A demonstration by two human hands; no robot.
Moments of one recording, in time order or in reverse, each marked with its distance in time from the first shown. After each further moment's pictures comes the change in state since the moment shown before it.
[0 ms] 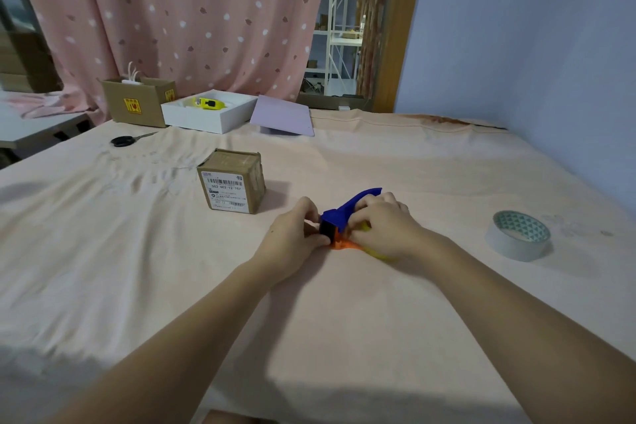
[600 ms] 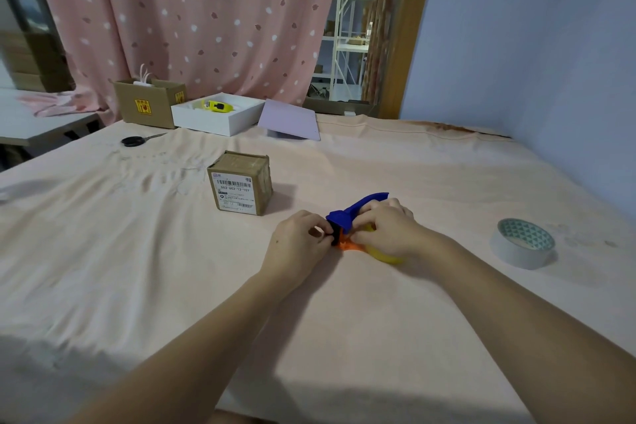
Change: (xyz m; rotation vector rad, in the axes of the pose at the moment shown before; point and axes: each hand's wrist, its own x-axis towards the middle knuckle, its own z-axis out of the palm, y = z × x) left_hand -0.012 0.004 0.009 0.065 0.218 0.084; right_hand 0.001 -0.006 -0.007 0.045 -0.057 0.019
